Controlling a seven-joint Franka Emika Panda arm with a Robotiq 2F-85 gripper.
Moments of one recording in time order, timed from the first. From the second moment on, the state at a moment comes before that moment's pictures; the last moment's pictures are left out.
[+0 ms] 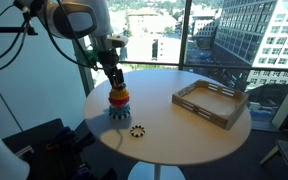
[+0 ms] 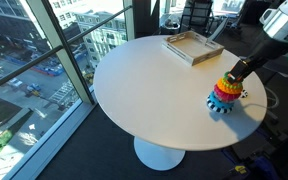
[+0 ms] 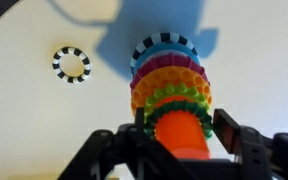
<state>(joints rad) 0.03 -0.27 0.08 -2.71 0.02 2.58 0.14</state>
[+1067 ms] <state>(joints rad) -0.06 -0.41 0.07 -2.68 0.01 2.50 0.19</state>
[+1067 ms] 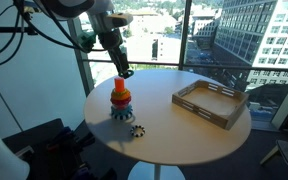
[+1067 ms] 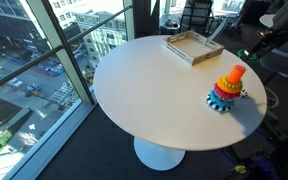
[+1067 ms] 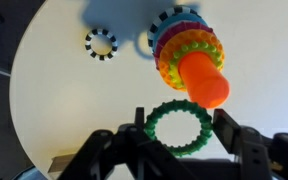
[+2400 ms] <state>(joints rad) -0.16 0.00 -0.02 -2.58 -0.10 2.53 0.28</state>
